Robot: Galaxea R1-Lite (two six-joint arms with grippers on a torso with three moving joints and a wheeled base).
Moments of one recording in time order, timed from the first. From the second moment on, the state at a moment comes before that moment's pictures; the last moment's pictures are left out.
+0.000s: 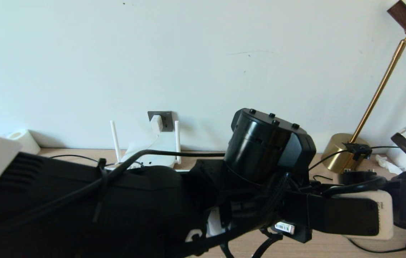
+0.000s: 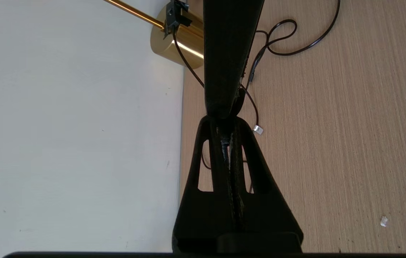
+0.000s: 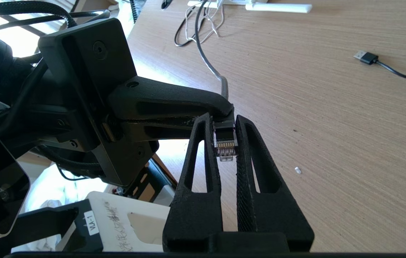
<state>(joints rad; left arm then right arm) -1.10 1.94 -1.38 -0.27 0.02 1.03 0.23 1.20 -0.55 -0.35 0.76 0.47</state>
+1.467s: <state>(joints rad) -0.78 1.81 -1.06 -0.66 -0.33 1.12 0.23 1.39 -0.79 -0.28 0.93 1.22</state>
